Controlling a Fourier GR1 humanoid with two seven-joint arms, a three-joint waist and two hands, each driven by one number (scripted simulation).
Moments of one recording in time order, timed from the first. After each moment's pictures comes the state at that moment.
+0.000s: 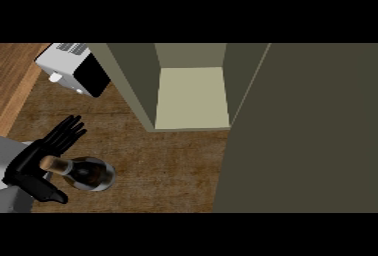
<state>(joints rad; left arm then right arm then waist) -0.17 0.34 0.31 -1.00 0.12 -0.82 -0.27 -0.10 -0.27 0.62 -2.51 0.10 -0.46 0.63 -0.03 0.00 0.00</state>
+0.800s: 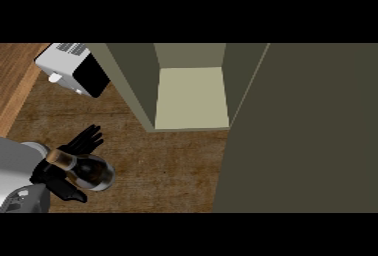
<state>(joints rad) -0.26 0.34 0.22 -0.70 0.02 -0.79 -0.40 -0.10 -0.32 0.64 -2.51 0.10 -0.51 0.60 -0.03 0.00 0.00</state>
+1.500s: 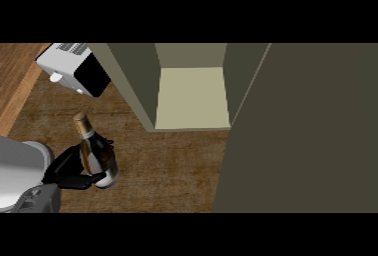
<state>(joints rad) -0.30 0.31 0.19 -0.59 0.03 -0.76 -0.49 -0.09 -0.37 0.64 -2.50 0.09 -0.54 0.56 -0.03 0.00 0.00</state>
